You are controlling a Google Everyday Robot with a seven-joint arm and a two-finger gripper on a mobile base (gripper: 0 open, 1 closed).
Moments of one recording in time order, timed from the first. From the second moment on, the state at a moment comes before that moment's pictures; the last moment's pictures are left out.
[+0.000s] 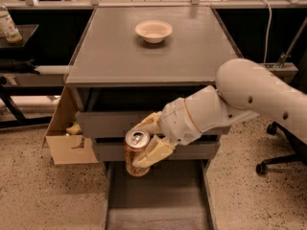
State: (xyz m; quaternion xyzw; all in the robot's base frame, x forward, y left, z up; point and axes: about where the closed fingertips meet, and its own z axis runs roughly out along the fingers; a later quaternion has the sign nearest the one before) arm 0.423 0.035 0.813 -0.68 0.57 0.32 0.33
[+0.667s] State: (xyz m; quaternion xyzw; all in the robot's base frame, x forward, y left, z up) arm 0.383 0.023 0.725 -0.62 0.62 0.33 0.34
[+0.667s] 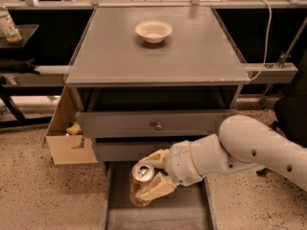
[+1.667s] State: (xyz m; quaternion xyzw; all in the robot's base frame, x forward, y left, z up) arm 0.393 -0.013 0.602 -0.60 0.67 0.31 0.31
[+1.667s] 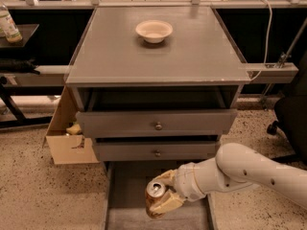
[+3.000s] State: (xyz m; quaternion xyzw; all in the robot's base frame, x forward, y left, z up) arm 0.424 -0.050 0.463 -0.57 0.70 0.29 0.30
